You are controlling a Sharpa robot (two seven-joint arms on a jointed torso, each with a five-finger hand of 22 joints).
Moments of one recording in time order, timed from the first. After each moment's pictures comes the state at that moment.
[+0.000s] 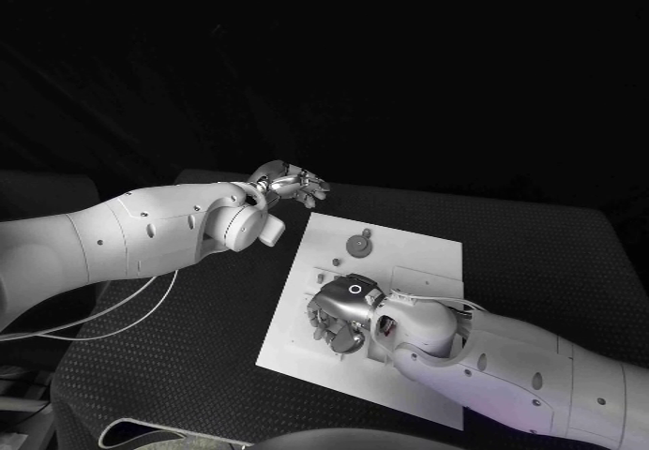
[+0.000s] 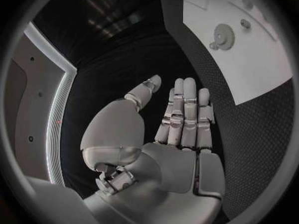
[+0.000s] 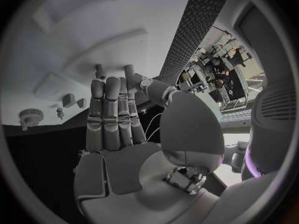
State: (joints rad) left arm 1.29 -0.80 -0.14 1.30 -0.26 -0.32 0.16; left_hand 1.05 -0.11 0.50 -0.27 0.18 0.92 0.16 0.23 0.58 1.27 0.08 0.07 0.34 0.99 0.01 0.93 0.36 0.02 0.68 -0.06 0.73 1.24; right arm 1.03 -0.40 -0.14 1.44 -1.87 -0.21 -0.07; right_hand 1.17 -0.22 0.91 -0.18 0.05 1.04 0.10 0.38 0.47 1.32 0.04 0.19 0.25 1.28 -0.05 0.61 0.90 0.25 1.13 0.06 0.53 1.31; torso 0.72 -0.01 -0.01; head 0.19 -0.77
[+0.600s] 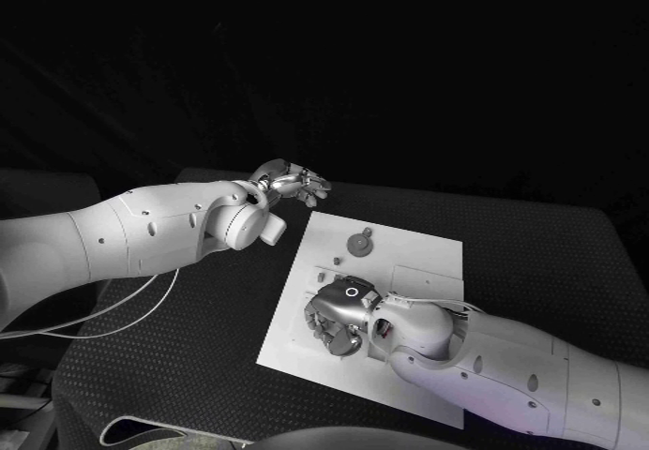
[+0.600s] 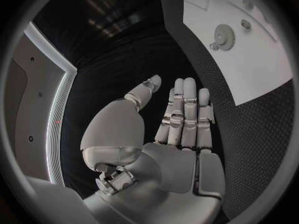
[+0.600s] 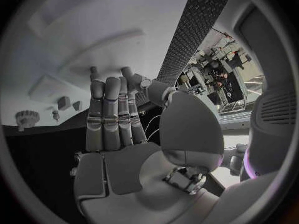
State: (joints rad) left arm 1.29 -0.80 -0.14 1.30 -0.26 -0.32 0.16; left_hand 1.05 -0.11 0.50 -0.27 0.18 0.92 0.16 0.24 0.58 1.27 0.08 0.07 0.34 0.99 0.01 0.93 0.36 0.02 0.68 -0.06 0.73 1.24; right arm 1.03 -0.39 -0.15 1.44 -1.88 -0.21 -0.07; right_hand 1.17 -0.21 0.91 -0.19 0.05 1.04 0.10 0.38 0.49 1.32 0.05 0.19 0.26 1.28 -0.05 0.61 0.90 0.25 1.13 0.06 0.53 1.31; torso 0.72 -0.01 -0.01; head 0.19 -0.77
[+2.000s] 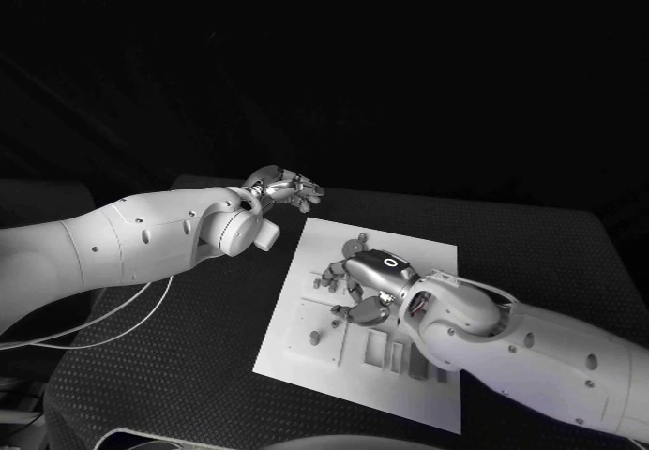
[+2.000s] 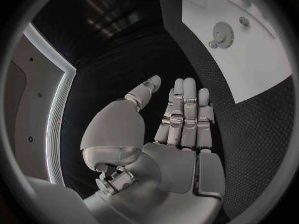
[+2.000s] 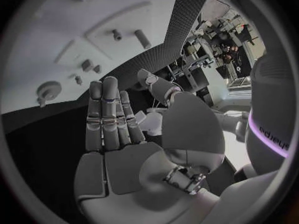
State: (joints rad) left arm 1.29 -0.80 -0.14 1.29 -0.26 -0.31 0.15; left_hand 1.05 -0.11 0.50 -0.27 0.18 0.92 0.16 0.24 0.58 1.27 0.08 0.07 0.34 0.99 0.01 0.93 0.36 0.02 0.68 -0.07 0.73 1.24; right arm 1.07 -0.54 -0.06 1.53 -1.63 -0.34 -0.03; right_hand 1.11 -0.28 0.73 -0.22 0.10 0.85 0.16 0.27 0.44 1.06 0.13 0.09 0.17 1.20 0.02 0.62 0.92 0.25 1.04 0.09 0.53 1.31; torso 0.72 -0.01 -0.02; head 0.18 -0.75
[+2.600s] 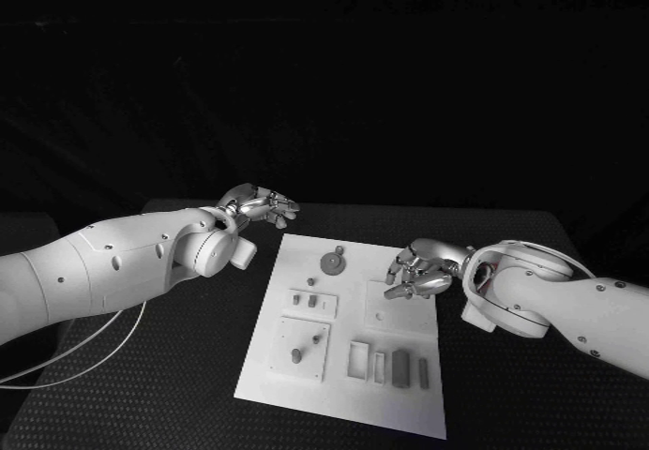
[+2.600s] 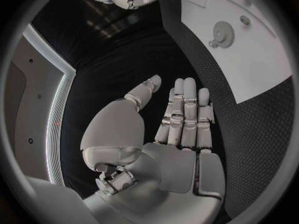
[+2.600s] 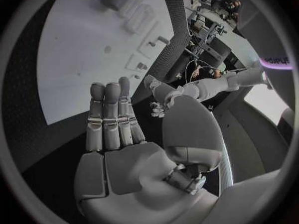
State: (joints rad) left arm 1.29 -0.80 -0.15 1.26 -0.26 -0.31 0.15; left_hand 1.05 -0.11 0.50 -0.27 0.18 0.92 0.16 0.24 0.58 1.27 0.08 0.07 0.34 0.99 0.01 0.93 0.36 0.02 0.68 -0.07 0.73 1.24; right arm 1.19 -0.81 -0.05 1.56 -1.14 -0.05 -0.19; right_hand 0.99 -0.22 0.60 -0.09 0.05 0.91 0.14 0.33 0.49 1.13 0.03 0.66 0.54 1.23 -0.07 0.87 1.01 0.25 1.11 0.03 0.74 1.31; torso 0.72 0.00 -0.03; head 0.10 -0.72
